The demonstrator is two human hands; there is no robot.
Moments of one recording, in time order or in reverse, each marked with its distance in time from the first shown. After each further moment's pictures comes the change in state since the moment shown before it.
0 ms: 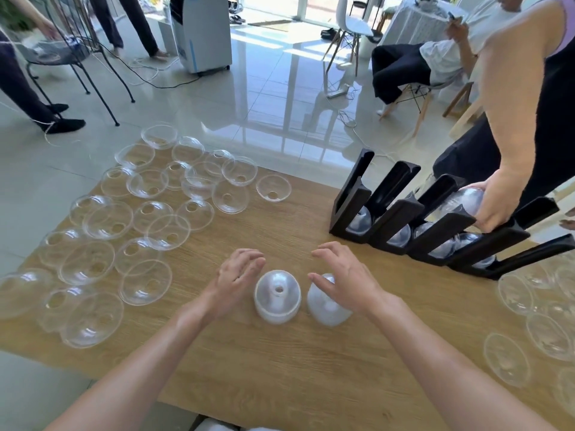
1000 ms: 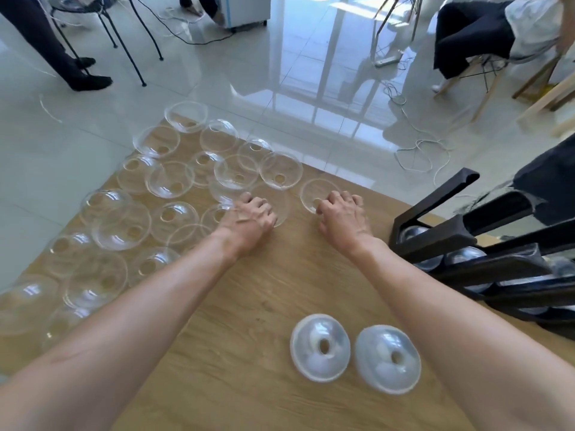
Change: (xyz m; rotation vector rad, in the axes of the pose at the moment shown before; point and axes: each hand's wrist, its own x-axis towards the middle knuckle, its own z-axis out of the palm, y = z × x) left_hand 0.168 -0.036 -0.085 1.336 -0.094 0.335; right_hand 0.238 -0.023 0.030 -0.369 0.002 0.020
